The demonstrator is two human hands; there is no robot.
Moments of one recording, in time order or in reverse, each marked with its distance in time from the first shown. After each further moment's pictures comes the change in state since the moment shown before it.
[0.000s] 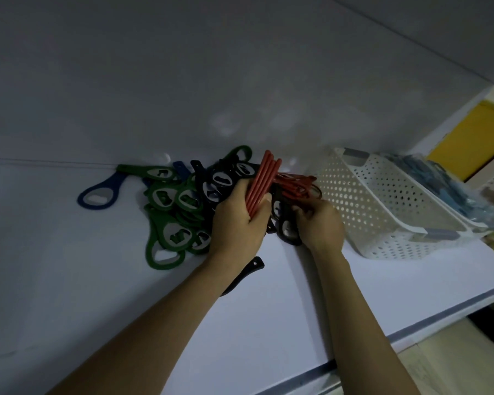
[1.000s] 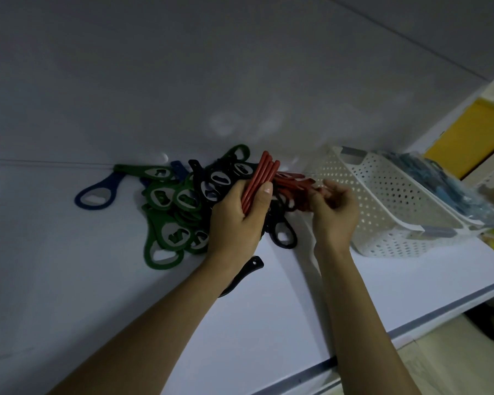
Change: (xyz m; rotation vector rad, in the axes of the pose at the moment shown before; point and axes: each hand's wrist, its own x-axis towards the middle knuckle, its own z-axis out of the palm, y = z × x) left_hand -0.004 0.008 -0.001 -0.125 -0.004 -0.062; right_hand -0.013 -0.017 -0.015 1.007 0.242 0.120
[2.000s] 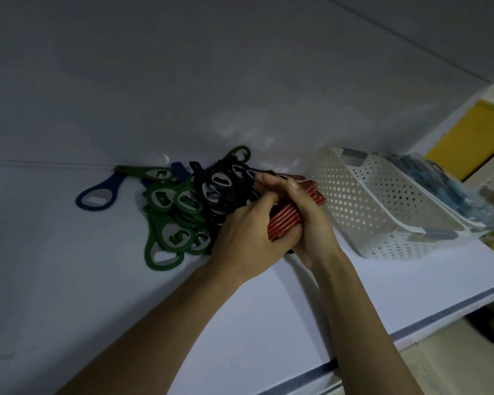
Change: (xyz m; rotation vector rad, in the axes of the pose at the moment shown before) left_hand -0.005 -0.005 0.003 0.419 -0.178 0.313; right_hand -0.026 -0.025 0.011 0.351 -0.706 0.255
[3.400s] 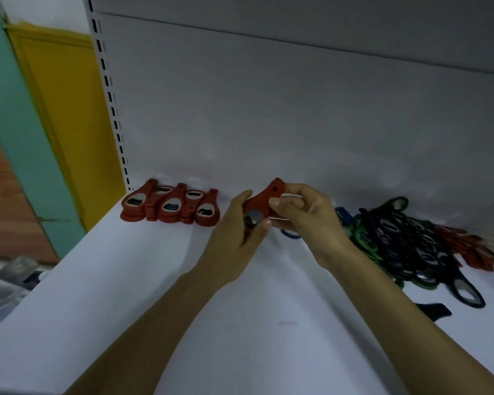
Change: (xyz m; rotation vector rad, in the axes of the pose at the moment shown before) left_hand -0.084 -0.048 -0.270 0.100 0.202 -0.247; right_hand -0.005 0.022 0.261 -0.188 -0.257 0.048
